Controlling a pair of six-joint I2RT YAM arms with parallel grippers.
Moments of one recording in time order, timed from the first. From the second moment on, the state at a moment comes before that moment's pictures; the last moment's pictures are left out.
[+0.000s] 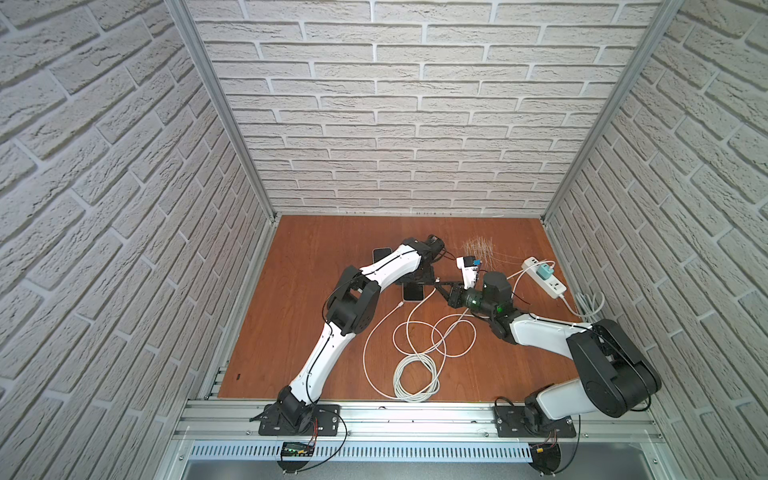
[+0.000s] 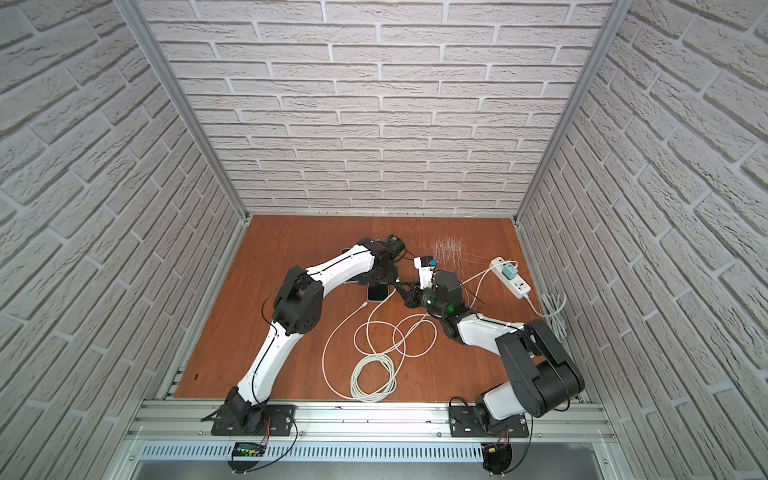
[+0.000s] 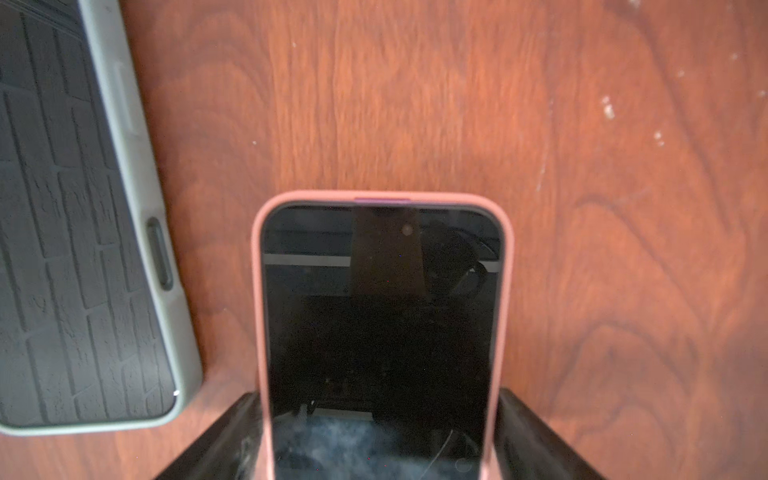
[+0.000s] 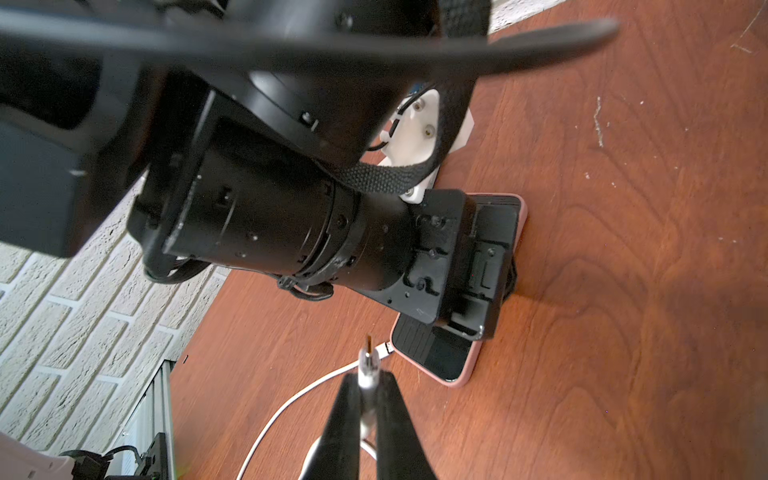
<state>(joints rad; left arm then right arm) -0.69 2.44 2.12 -1.04 -0.18 -0.68 0.43 1.47 0.53 0.62 -0.46 0.58</state>
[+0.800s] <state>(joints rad) -0.67 2.37 2.07 -1.00 -0.18 -0.68 0.43 1.47 0.53 0.62 -0.46 0.58</state>
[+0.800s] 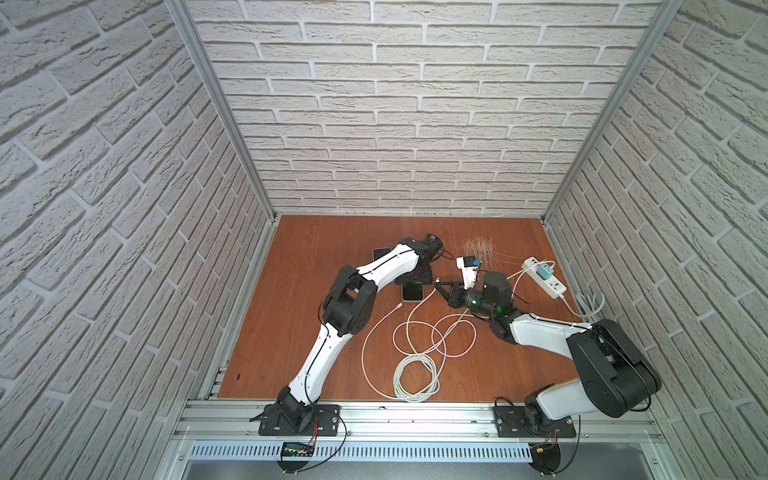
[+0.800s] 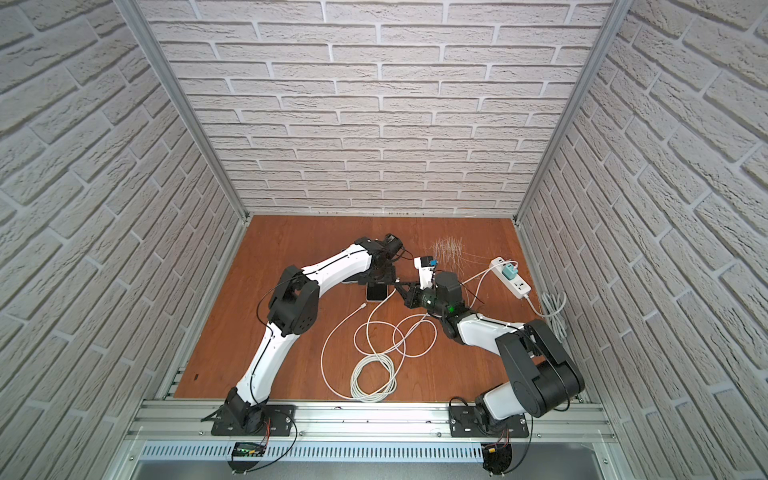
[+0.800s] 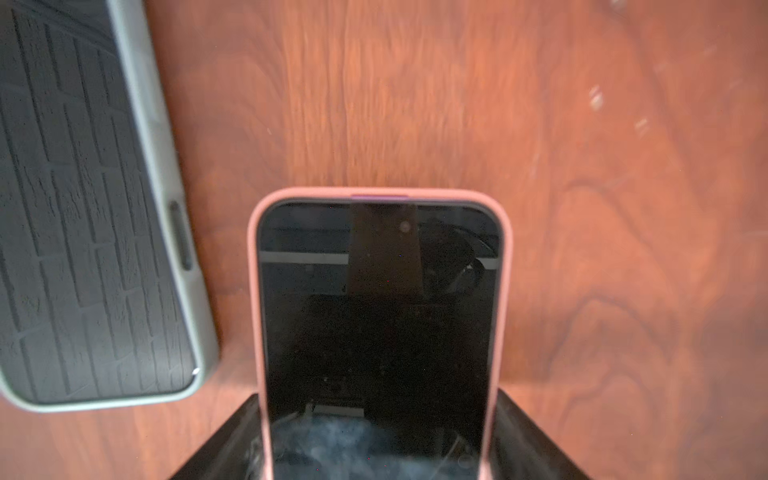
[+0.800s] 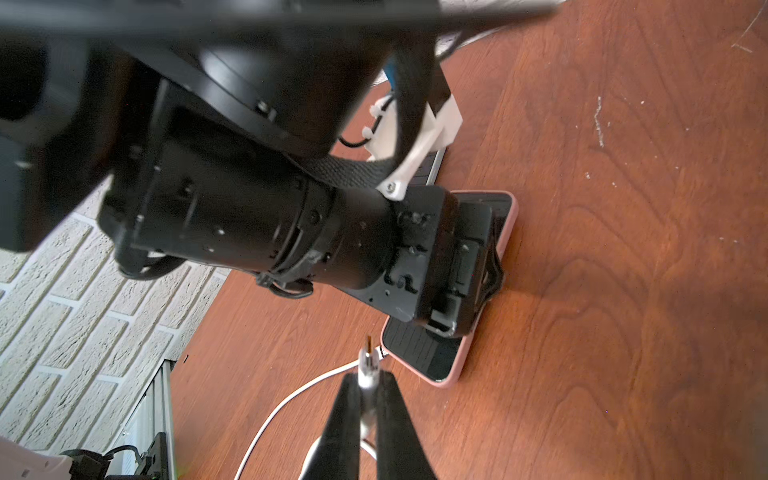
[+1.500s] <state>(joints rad) -0.65 1.91 1.84 -0.63 -0.23 -0.62 0.47 1.46 0.54 0.64 -0.62 0.56</state>
